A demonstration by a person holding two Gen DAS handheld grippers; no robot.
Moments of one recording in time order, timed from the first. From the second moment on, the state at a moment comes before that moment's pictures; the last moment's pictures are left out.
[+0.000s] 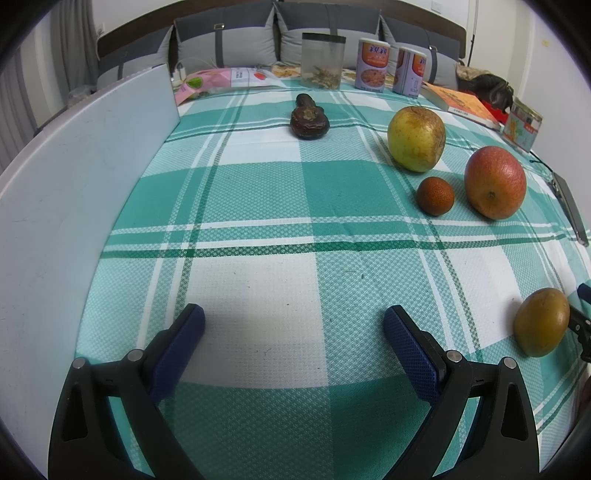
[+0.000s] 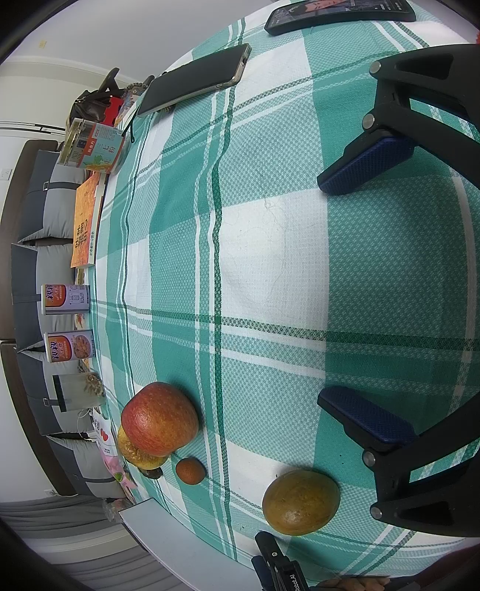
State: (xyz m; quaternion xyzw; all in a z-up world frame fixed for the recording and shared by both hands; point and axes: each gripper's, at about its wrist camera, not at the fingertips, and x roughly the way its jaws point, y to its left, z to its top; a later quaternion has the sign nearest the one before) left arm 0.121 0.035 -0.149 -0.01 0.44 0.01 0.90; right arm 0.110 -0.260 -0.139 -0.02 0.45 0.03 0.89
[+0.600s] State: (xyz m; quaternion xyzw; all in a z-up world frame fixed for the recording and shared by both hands) left arm 0.216 -0.050 -0.134 0.04 0.48 -0.14 0.86; right arm 0.110 -0.260 -0.138 -0.02 0.45 0.03 0.89
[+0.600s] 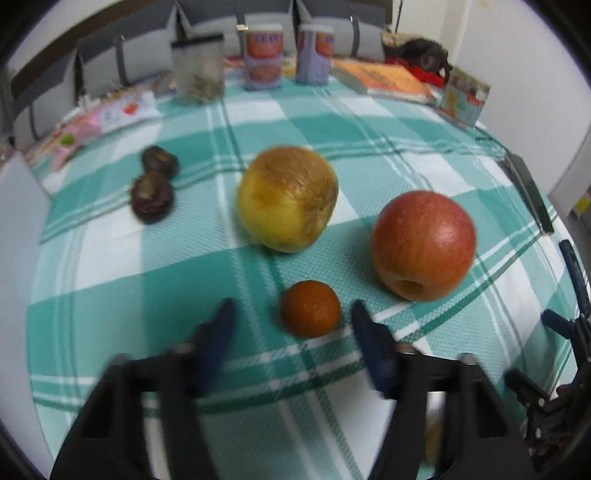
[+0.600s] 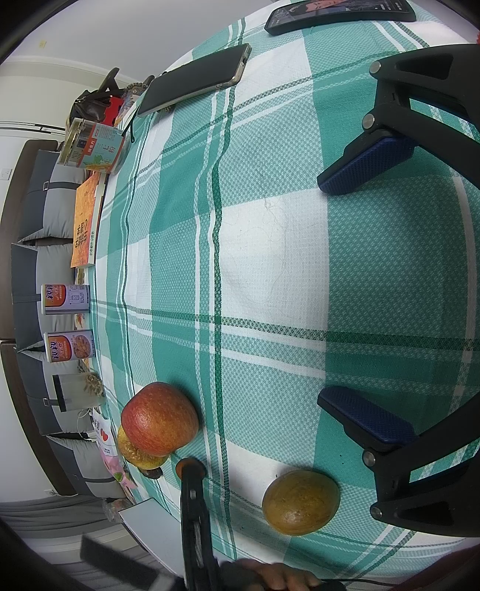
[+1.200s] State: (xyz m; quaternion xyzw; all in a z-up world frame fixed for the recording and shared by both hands) left arm 0.139 0.032 -0.111 -0.03 0.49 -0.08 0.87; right arm 0.111 -0.260 -0.138 -0.02 0.45 0.03 0.89
